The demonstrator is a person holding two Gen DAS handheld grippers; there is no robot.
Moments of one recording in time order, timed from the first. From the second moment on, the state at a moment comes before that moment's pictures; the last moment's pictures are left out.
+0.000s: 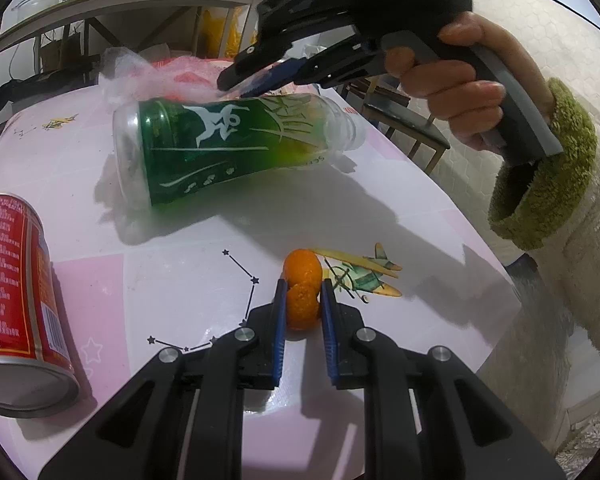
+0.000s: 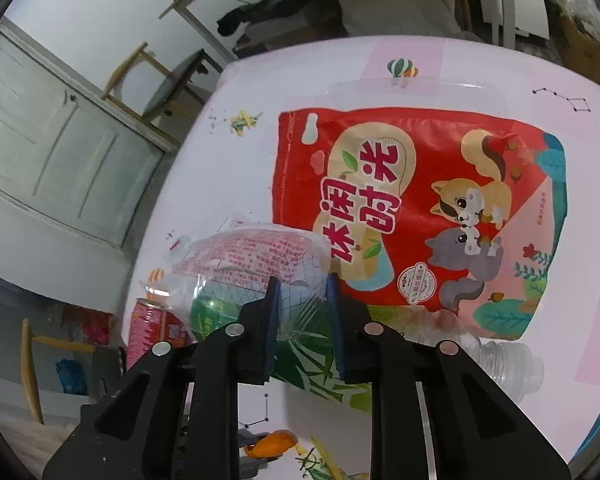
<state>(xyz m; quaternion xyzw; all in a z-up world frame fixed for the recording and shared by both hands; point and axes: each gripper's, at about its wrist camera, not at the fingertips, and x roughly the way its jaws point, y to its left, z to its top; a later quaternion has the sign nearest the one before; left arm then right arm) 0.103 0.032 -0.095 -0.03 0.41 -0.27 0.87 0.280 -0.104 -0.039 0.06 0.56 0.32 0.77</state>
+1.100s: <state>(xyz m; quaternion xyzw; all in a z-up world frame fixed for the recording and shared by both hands) 0.089 -0.019 -0.036 -0.01 0.34 -0.35 0.87 0.120 -0.366 0.005 0.32 0.36 0.19 0.86</state>
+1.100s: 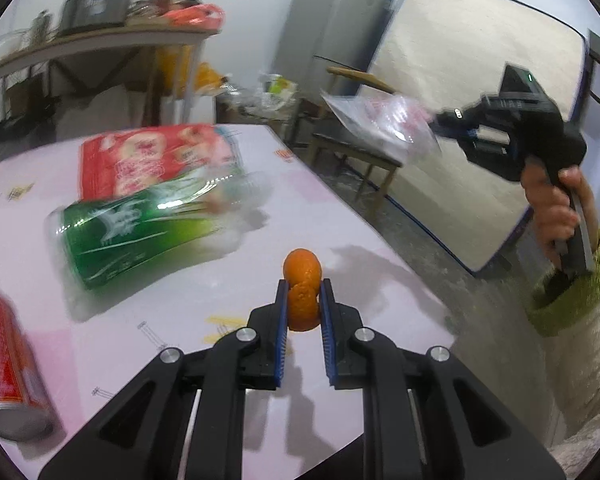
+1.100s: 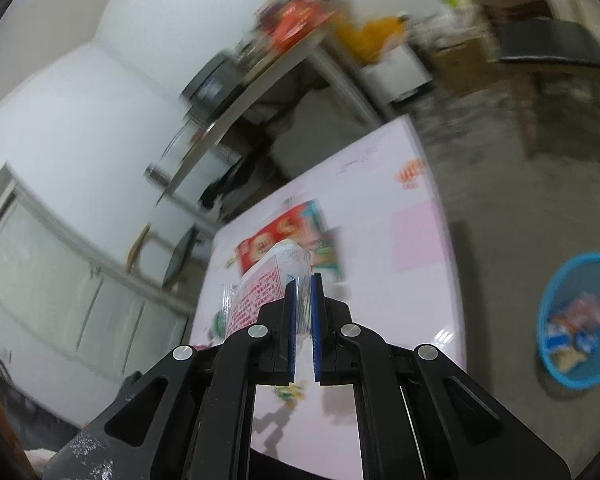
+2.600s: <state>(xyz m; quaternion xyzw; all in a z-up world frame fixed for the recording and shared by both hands) 0.159 -0.454 -0.126 0.14 0.59 -0.48 0.64 0.037 -0.629 -0.303 0.47 0.45 -0.23 0.72</state>
